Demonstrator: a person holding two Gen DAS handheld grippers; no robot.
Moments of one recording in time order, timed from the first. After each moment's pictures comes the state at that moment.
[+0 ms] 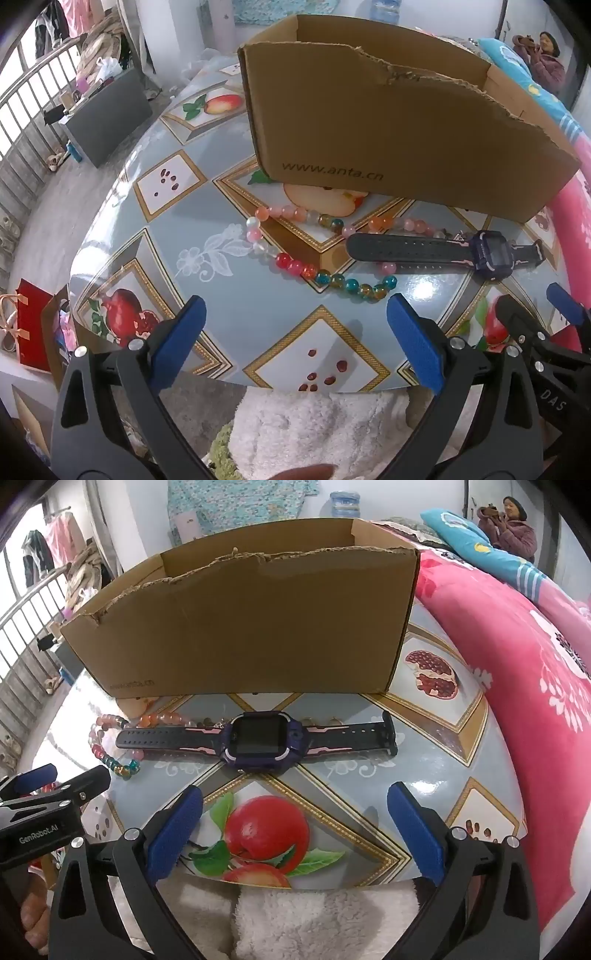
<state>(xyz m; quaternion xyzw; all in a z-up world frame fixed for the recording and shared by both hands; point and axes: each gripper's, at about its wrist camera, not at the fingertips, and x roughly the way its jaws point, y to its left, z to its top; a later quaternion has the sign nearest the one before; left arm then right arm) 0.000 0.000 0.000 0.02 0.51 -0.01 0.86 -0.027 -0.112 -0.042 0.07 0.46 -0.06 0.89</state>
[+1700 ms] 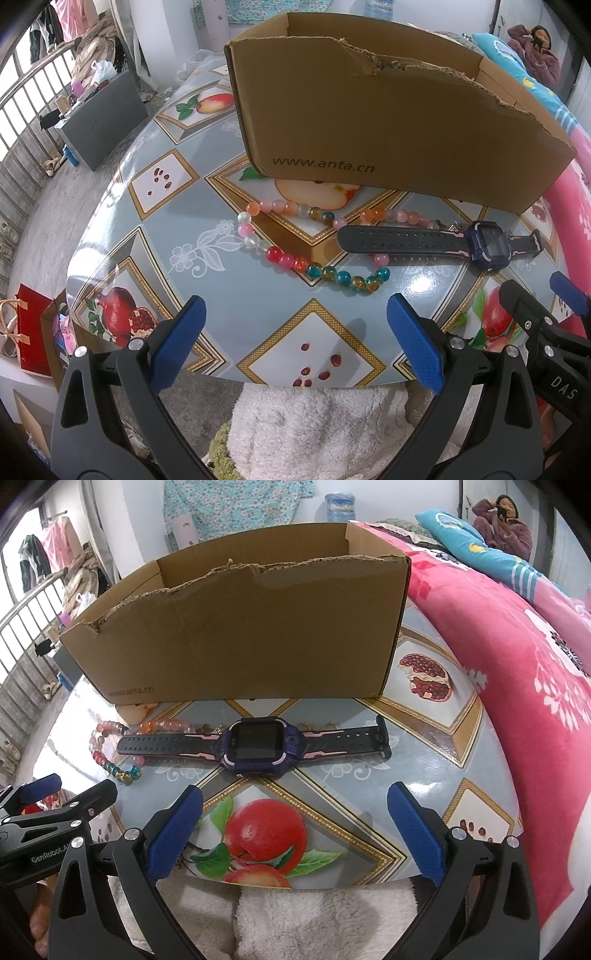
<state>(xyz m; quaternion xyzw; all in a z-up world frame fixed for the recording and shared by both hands) -0.003 -0.005 -0.001 0.02 0.51 -0.02 0.86 -0.029 -0.117 -0.037 0.08 0.45 -0.06 0.89</state>
